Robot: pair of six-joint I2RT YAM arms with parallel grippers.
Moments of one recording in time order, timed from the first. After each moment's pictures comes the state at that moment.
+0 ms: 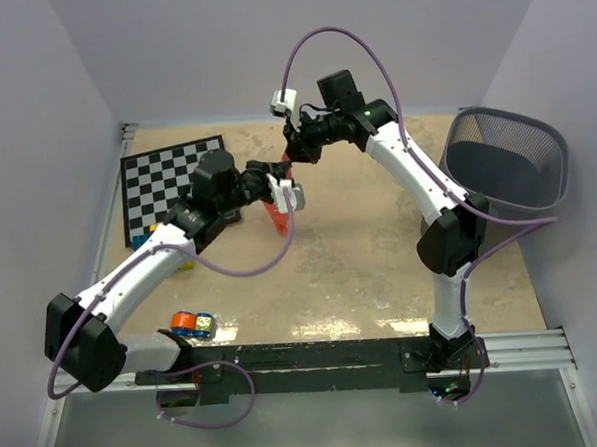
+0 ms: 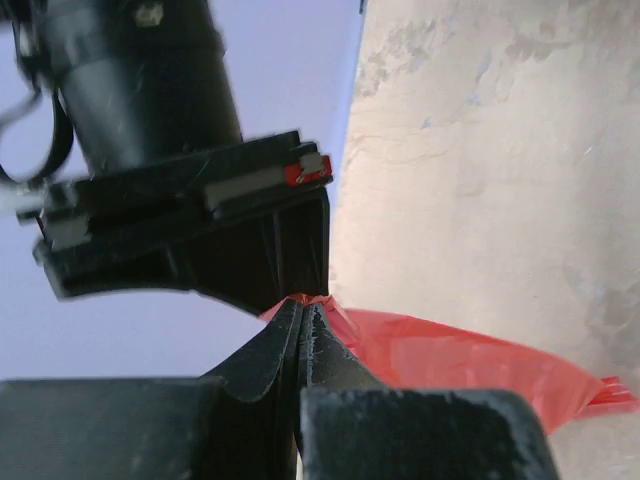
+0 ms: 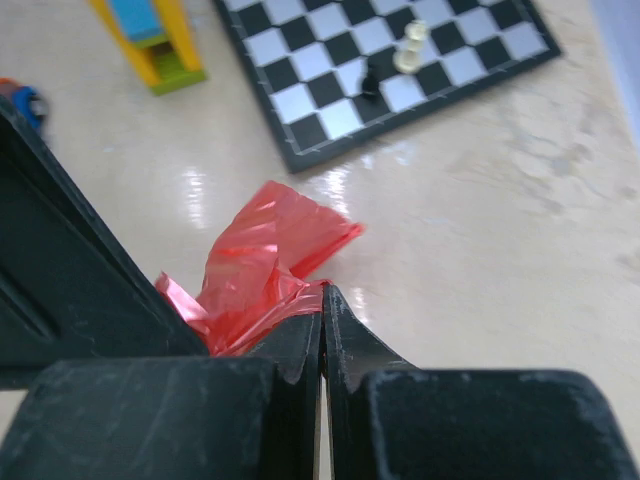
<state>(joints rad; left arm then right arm) -0.55 1.32 1.10 0.00 0.43 1.01 0.53 1.99 2.12 -0.83 -0.65 -0.51</state>
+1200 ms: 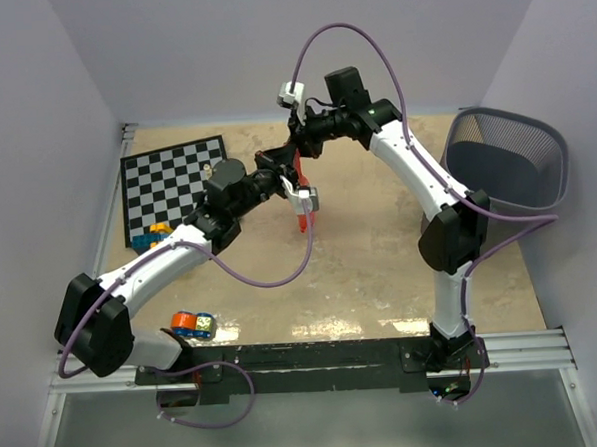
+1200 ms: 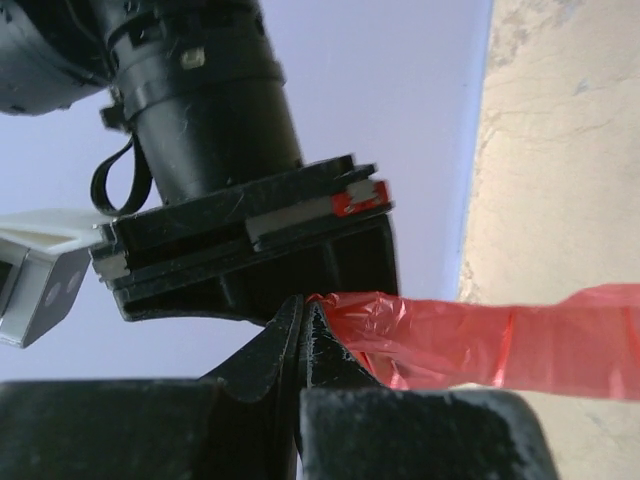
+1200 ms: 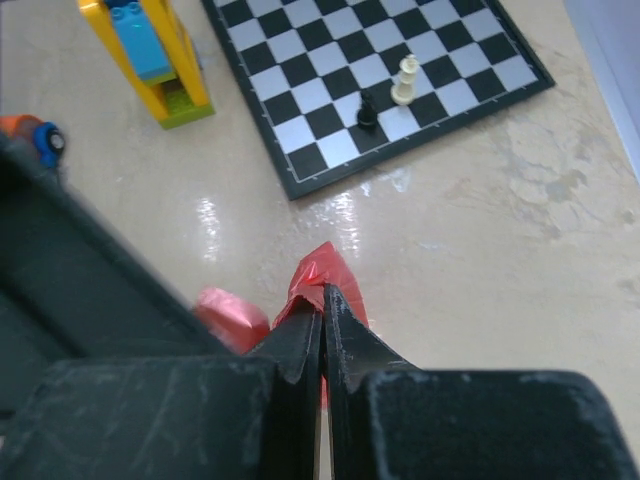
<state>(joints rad) -0.64 1.37 1.00 0.35 0.23 1.28 0.48 2.00 2.10 -0.73 -0.73 -0.45</state>
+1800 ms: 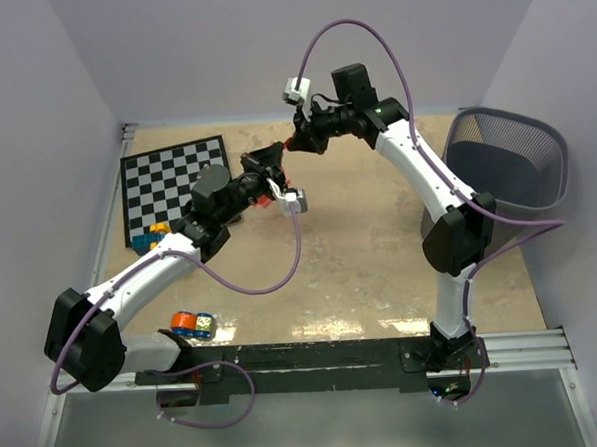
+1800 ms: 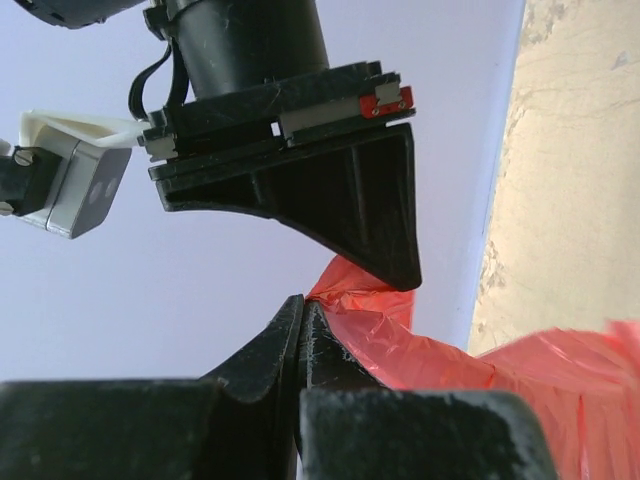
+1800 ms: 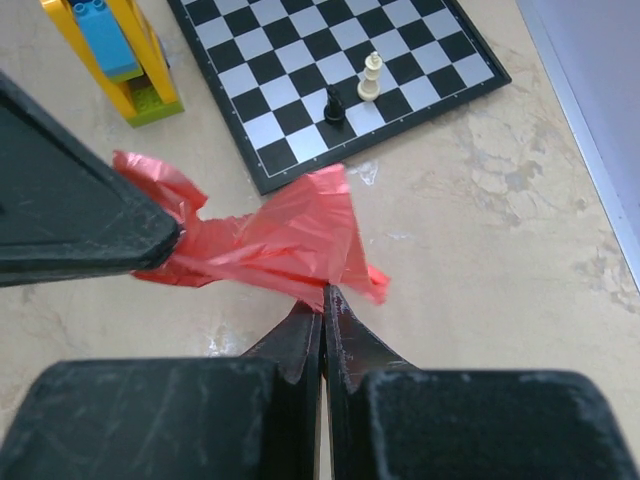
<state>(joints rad) -0.59 1.29 0.93 0.40 0.24 1.29 0.46 1.97 2.07 -0.71 -0.71 -0.46</state>
